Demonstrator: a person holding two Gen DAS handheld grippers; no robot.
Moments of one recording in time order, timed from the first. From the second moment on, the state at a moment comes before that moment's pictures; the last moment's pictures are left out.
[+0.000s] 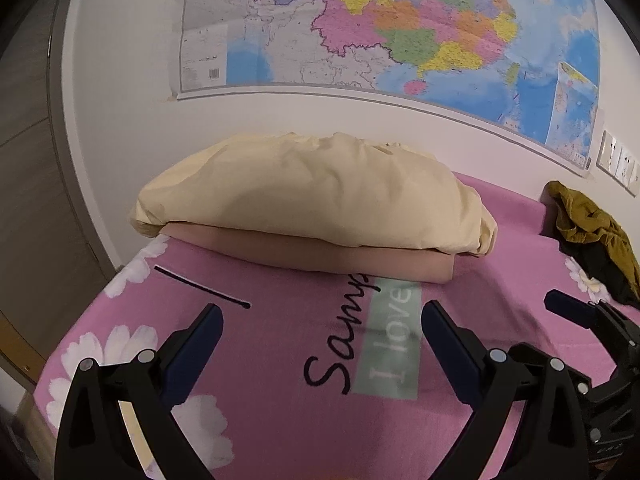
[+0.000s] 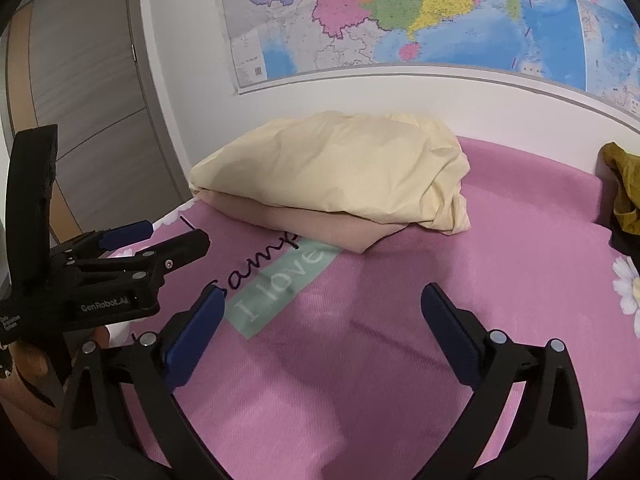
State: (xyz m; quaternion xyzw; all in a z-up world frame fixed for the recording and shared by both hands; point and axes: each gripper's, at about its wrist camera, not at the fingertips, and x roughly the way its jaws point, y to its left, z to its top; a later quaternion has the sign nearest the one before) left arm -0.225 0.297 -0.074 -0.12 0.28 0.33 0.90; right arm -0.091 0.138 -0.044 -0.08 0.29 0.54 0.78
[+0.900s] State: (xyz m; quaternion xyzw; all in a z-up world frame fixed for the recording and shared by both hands) left arm -0.239 0.279 -0.069 -0.11 0.27 0.32 0.90; right arm -0.106 0.122 -0.039 -0.07 0.29 0.55 0.78
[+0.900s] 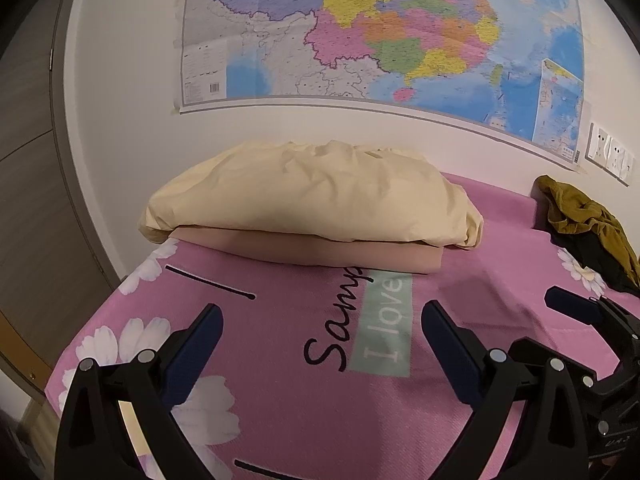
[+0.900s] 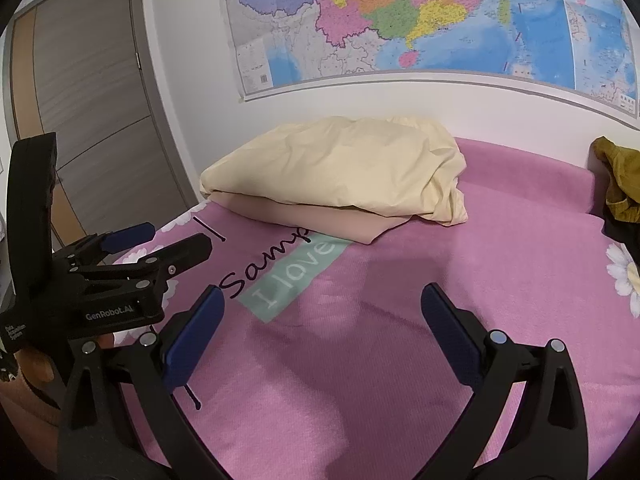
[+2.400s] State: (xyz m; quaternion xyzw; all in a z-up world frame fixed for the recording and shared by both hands) left arm -0.239 0.277 -0.068 -0.11 0.27 0.32 0.90; right arm -0.109 0.123 -0.043 -0.06 0.30 0.55 0.78
